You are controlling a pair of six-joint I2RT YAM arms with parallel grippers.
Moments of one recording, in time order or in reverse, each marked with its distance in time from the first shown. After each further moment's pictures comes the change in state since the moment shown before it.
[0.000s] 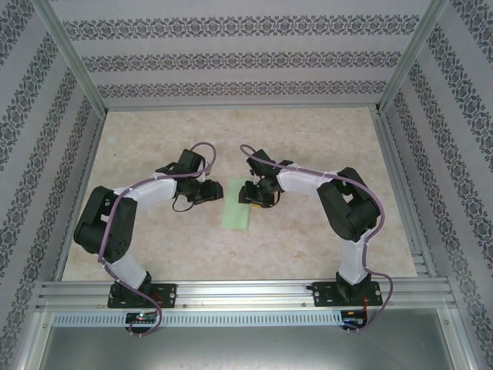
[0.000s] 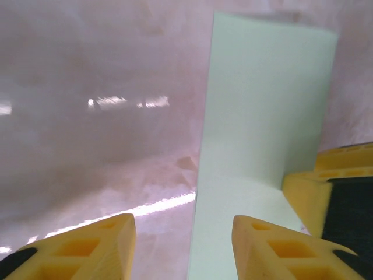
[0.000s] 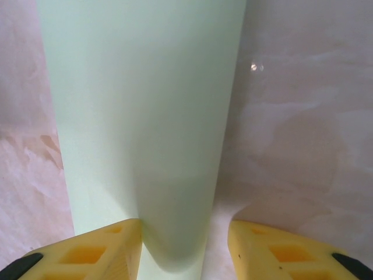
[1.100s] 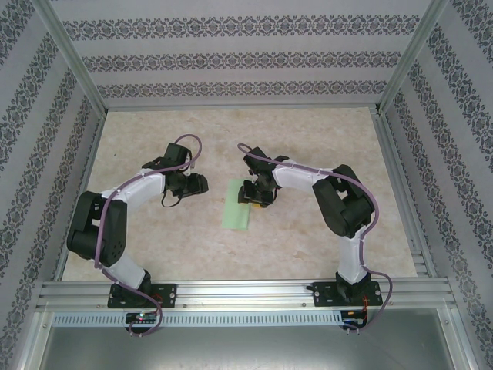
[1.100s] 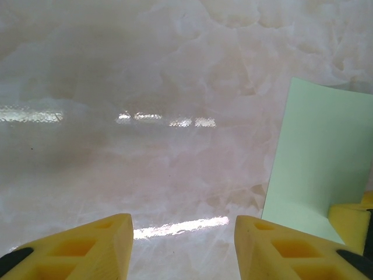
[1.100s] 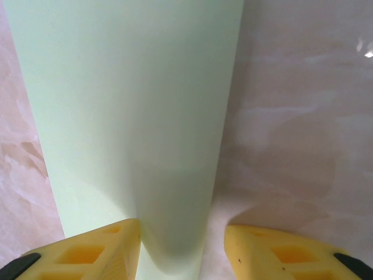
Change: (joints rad) left arm 0.096 -0.035 0.032 -0.099 -0.120 0.061; right arm 0.005 0.069 0.085 -0.108 0.008 0.000
